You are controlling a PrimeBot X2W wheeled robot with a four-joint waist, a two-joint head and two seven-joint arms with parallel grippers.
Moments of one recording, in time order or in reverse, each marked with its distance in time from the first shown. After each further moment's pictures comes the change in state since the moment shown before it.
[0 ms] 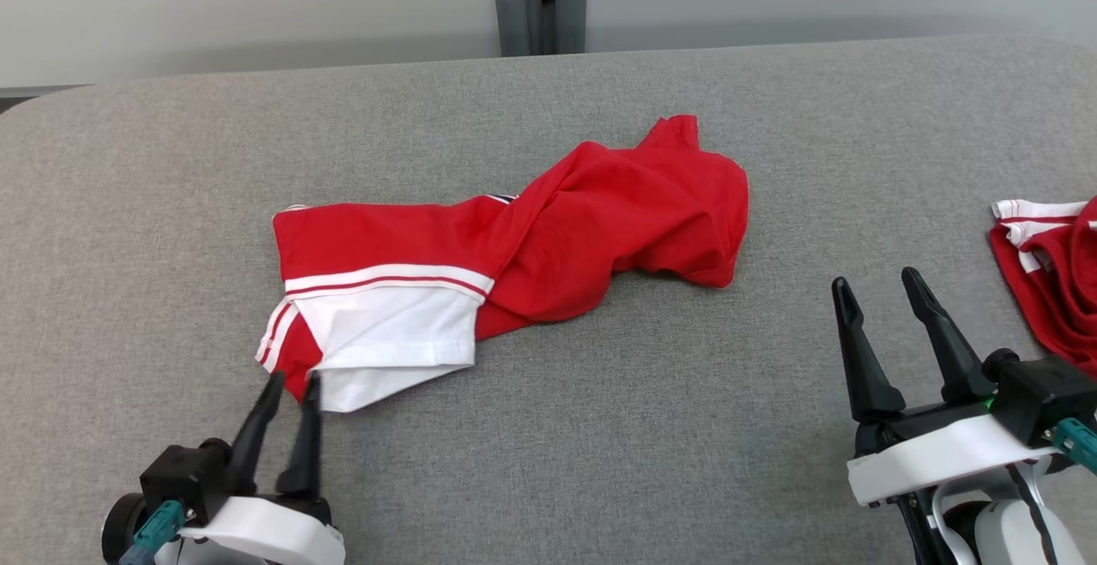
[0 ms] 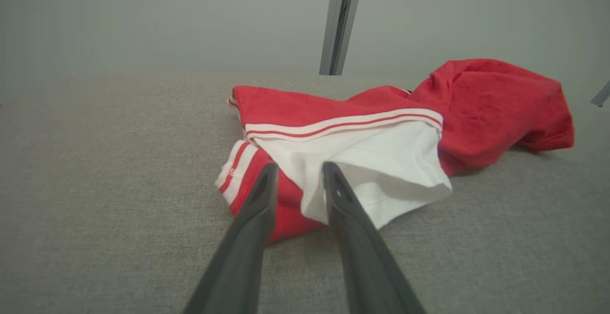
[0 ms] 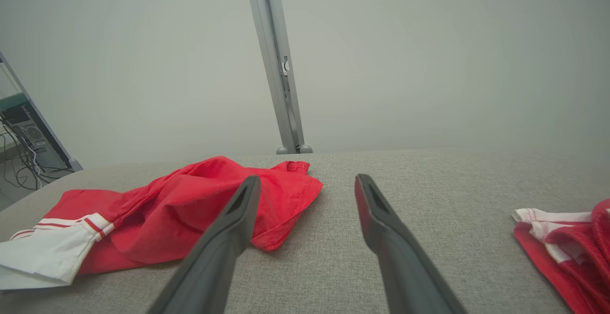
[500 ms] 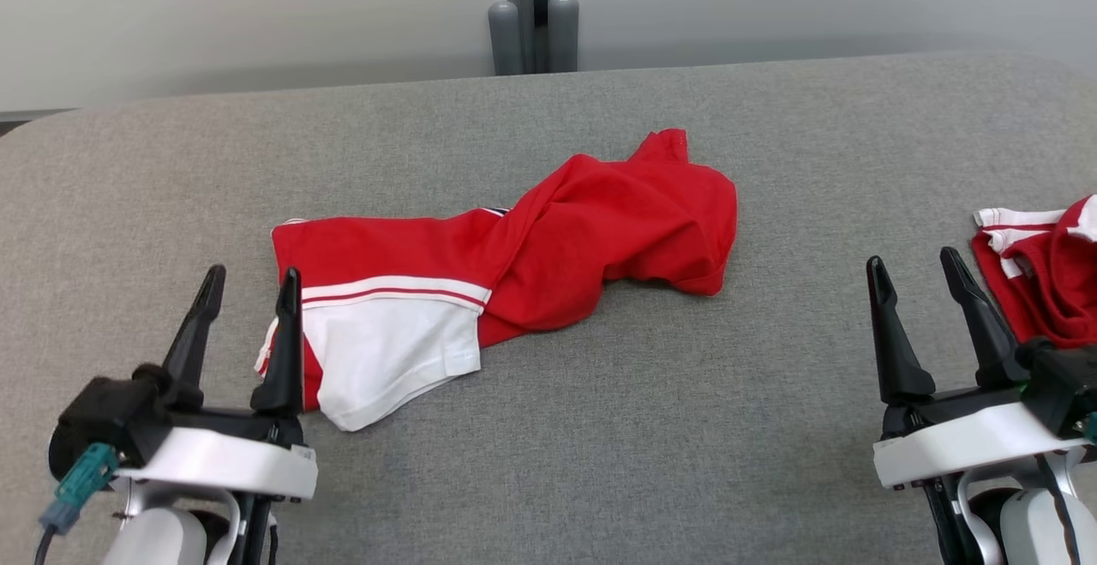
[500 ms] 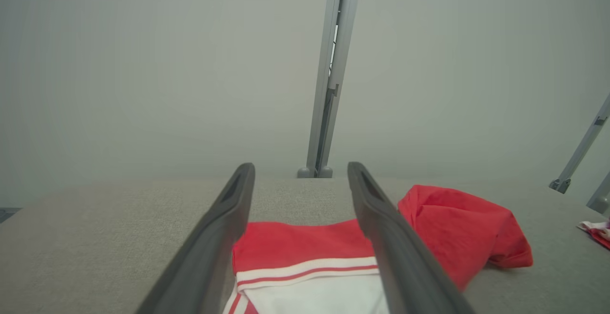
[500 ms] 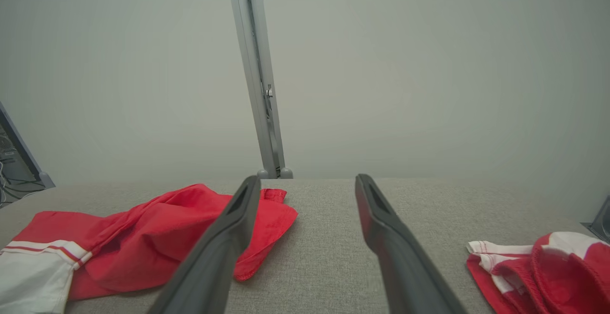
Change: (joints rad) left arm -0.049 -0.028 0.128 -0.202 0.025 -0.056 0.045; right arm -0.011 0.000 -0.054 -0.033 -0.038 0.000 0.004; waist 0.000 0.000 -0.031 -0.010
